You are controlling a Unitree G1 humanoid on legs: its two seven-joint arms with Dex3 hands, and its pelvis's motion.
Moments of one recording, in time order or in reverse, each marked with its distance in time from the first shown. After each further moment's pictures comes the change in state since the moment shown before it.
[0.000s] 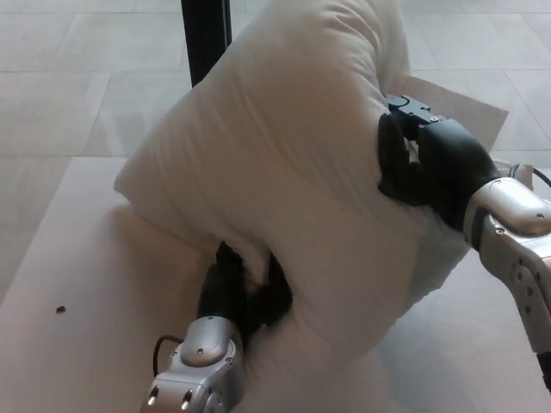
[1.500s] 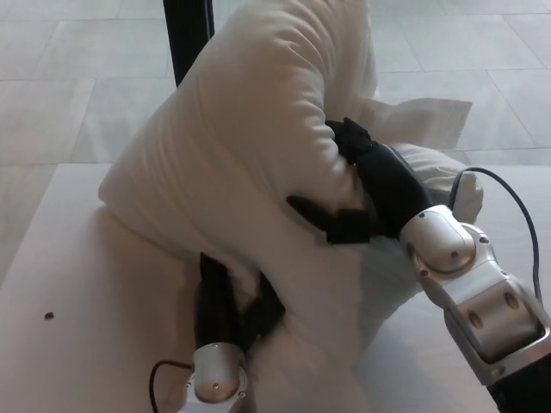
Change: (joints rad) left_arm 0.016 -0.011 -0.043 0.248 0.019 -0.429 0.157; right_arm 0.011 0.054 0.228 0.089 -0.270 -0.177 -0.132
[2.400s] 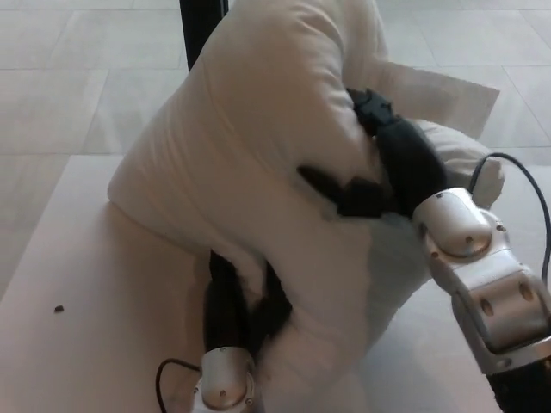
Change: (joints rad) left_arm 0.018 0.015 -0.056 -0.020 -0.042 -0.070 0.004; right_arm 0.004 0.055 -0.200 -0.128 -0.003 0.044 -0.027
